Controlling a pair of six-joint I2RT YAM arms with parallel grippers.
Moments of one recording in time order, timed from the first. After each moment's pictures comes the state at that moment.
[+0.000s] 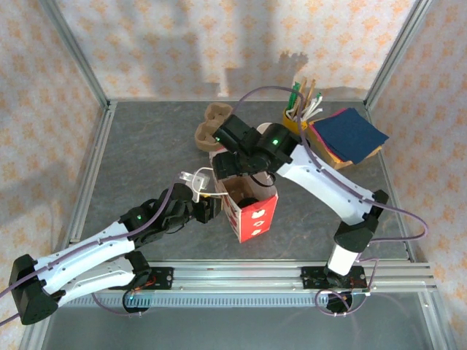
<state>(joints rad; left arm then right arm) -0.85 0.87 0.64 -0.35 -0.11 -0.54 0.99 1.71 2.05 -1.37 0.19 0.63</state>
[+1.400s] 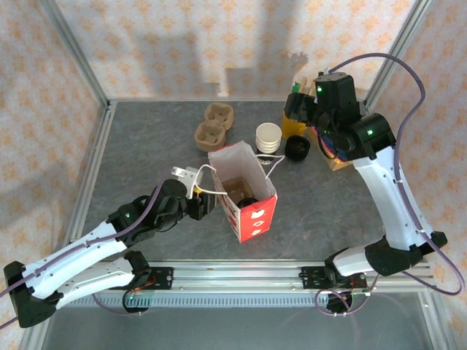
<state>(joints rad) -0.85 0.82 0.77 -0.55 -0.18 -0.51 0.45 1.40 1.90 -1.07 0.26 0.50</state>
